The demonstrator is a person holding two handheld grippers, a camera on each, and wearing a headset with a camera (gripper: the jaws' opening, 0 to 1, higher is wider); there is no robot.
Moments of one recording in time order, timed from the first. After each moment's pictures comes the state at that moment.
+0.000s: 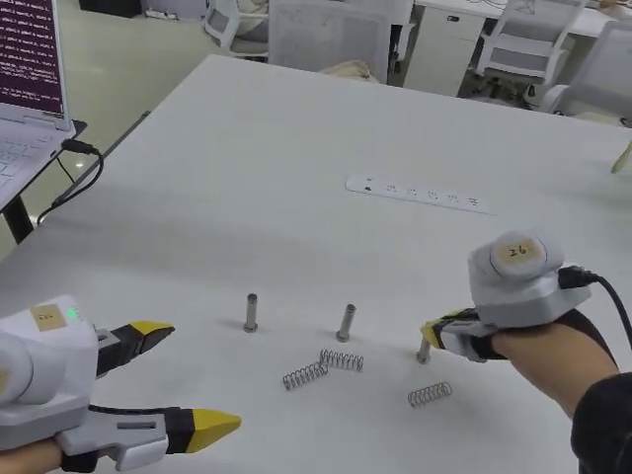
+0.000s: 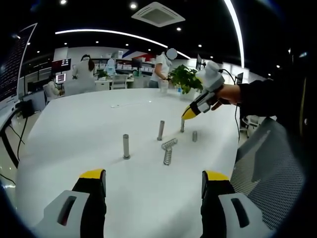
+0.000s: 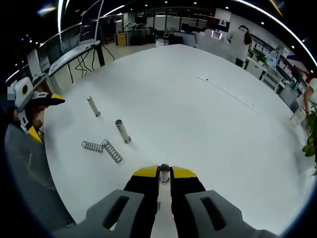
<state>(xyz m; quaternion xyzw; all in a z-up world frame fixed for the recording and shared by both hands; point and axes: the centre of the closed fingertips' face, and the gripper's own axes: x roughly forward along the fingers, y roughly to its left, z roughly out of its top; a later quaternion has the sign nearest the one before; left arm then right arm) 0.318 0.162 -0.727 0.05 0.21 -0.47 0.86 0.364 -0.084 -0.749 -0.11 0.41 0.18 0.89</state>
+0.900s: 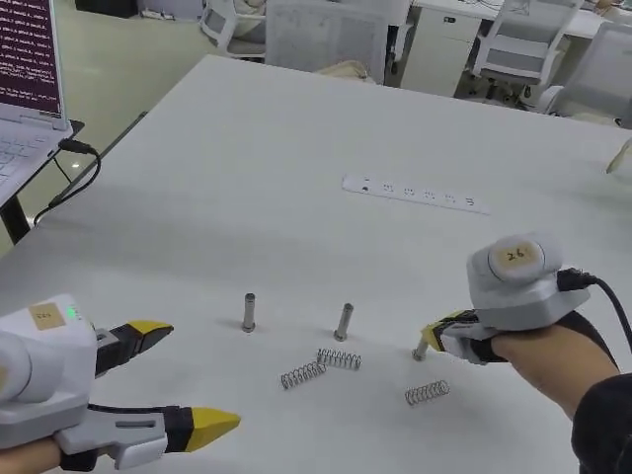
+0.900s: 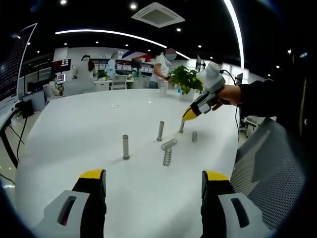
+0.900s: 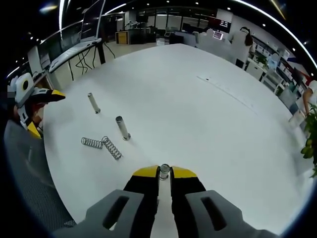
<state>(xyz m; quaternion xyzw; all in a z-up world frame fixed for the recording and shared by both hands) 0.318 0.160 -0.725 0.05 0.21 -0.47 0.86 0.363 -0.085 -0.749 -0.13 0.41 0.18 0.88</state>
